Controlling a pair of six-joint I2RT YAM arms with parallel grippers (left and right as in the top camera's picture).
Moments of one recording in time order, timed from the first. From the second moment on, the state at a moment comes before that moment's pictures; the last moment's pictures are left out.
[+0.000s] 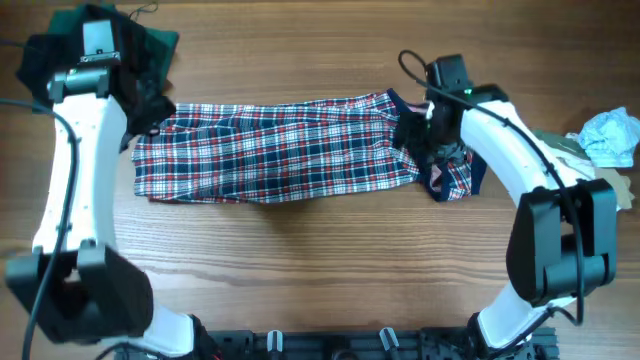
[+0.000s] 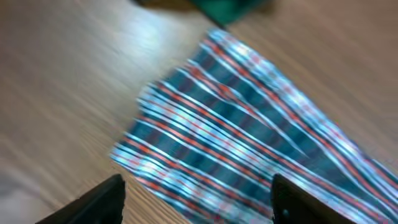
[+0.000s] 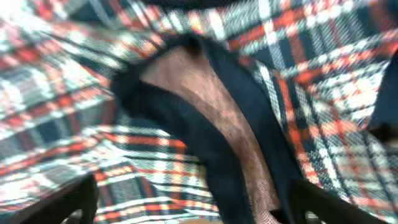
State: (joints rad) left arm 0.10 1.71 1.57 -1.12 -0.15 -0.57; right arm 0.18 1.85 1.33 -0.84 -0.04 0.42
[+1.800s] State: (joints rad) left arm -0.12 1.88 1.49 -1.05 0.01 -0.57; right arm 0.04 1.67 0.93 -0.64 -0.02 0.79
